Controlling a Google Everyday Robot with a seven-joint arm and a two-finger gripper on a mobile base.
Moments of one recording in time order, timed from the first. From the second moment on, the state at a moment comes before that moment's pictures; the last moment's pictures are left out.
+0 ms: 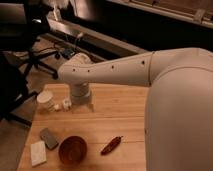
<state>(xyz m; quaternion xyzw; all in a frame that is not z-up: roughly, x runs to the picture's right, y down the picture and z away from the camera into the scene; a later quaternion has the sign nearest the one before) -0.104 0.103 0.703 -0.26 0.23 0.64 0.68</state>
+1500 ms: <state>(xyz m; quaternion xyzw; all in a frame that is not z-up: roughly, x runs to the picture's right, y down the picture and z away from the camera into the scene) -0.123 0.091 0.713 -0.27 0.21 0.64 0.69</state>
